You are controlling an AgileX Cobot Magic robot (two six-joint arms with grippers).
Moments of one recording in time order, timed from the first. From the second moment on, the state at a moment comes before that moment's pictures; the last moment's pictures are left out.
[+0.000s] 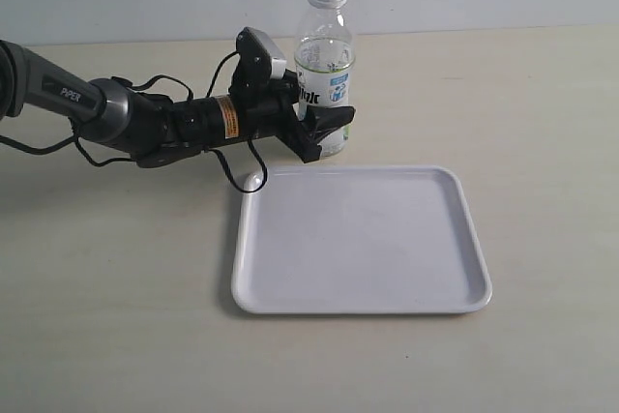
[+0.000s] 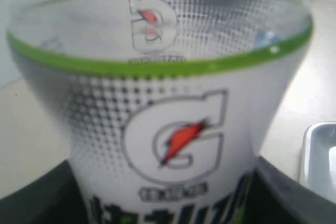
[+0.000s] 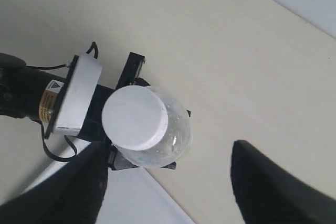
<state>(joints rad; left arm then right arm) -0.42 2.49 -1.45 0.91 -0.97 -0.45 0.15 2.04 -2.10 0.39 1.23 -0.46</state>
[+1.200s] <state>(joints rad) -0.42 2.46 -1.46 0.94 -0.89 -0.43 0.25 2.13 -2.16 0.24 1.23 -0.31</state>
